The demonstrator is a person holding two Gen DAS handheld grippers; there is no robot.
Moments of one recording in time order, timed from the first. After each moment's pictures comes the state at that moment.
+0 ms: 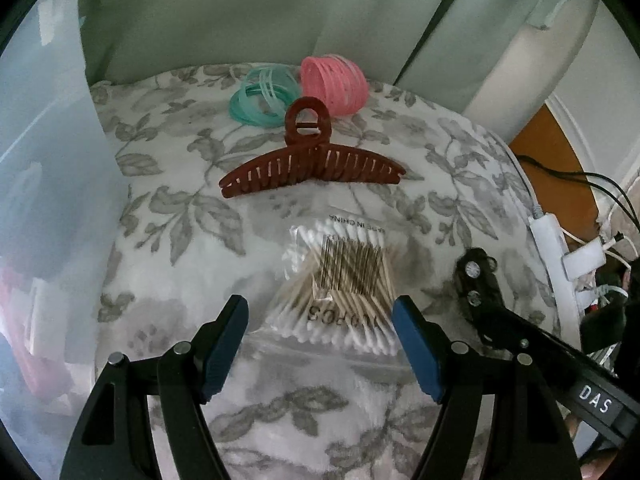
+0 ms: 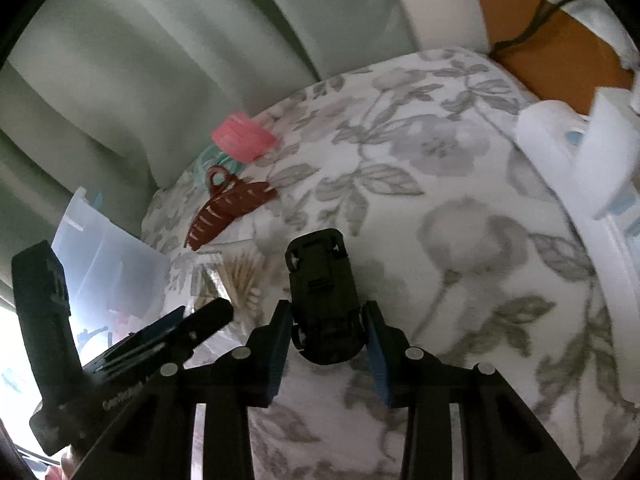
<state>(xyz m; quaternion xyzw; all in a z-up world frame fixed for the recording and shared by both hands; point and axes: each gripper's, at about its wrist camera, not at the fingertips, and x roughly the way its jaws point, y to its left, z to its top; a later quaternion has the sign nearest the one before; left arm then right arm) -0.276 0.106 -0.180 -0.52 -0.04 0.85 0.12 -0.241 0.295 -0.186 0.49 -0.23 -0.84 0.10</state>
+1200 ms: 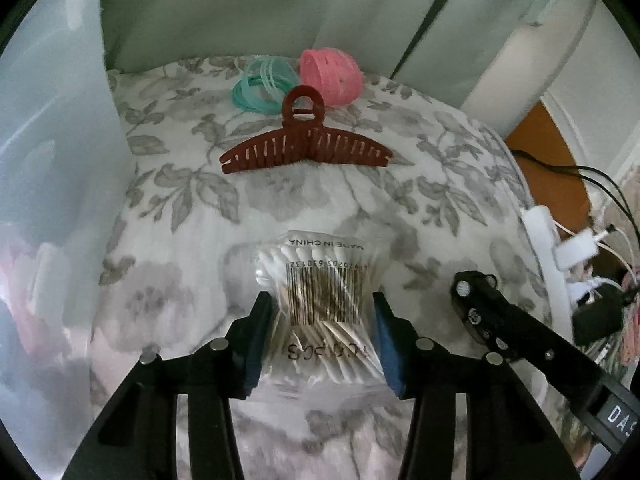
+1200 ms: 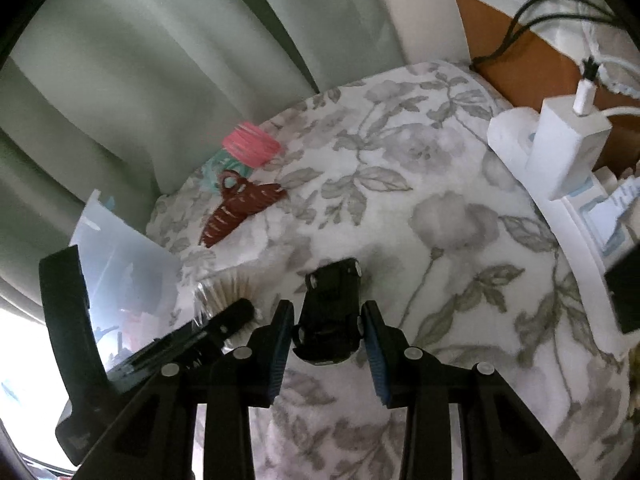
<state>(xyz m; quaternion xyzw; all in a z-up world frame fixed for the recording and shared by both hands) -0.245 0.112 -0.173 -0.52 -0.05 0.84 0.11 -0.207 0.279 -0.156 0.48 -0.24 -0.84 0.06</state>
